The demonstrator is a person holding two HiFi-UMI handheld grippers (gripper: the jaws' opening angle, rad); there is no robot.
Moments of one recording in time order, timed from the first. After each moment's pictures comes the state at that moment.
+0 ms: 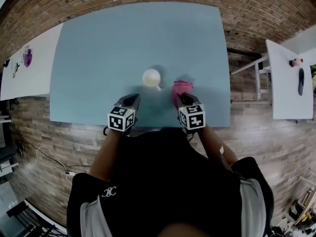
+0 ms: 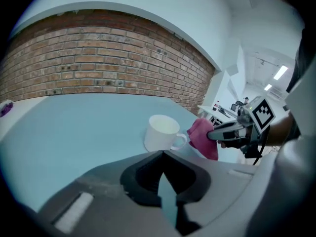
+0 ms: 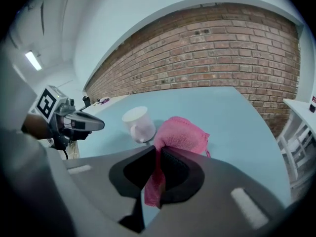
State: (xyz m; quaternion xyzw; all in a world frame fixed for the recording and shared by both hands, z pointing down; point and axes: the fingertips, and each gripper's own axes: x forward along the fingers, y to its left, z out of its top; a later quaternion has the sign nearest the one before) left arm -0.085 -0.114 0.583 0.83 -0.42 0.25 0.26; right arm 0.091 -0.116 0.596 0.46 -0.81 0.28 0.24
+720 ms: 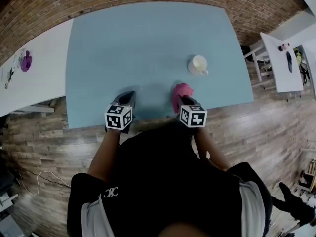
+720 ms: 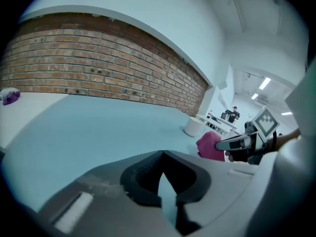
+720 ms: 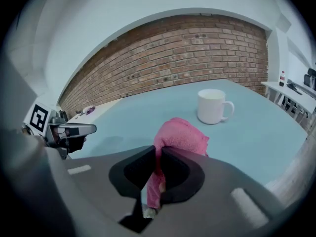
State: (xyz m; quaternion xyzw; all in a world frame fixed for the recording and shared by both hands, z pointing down) left arm -0.332 -0.100 0.579 0.87 -0.38 0.19 0.25; right arm -0.128 -0.052 0.598 0.59 -0.71 0.33 0.19
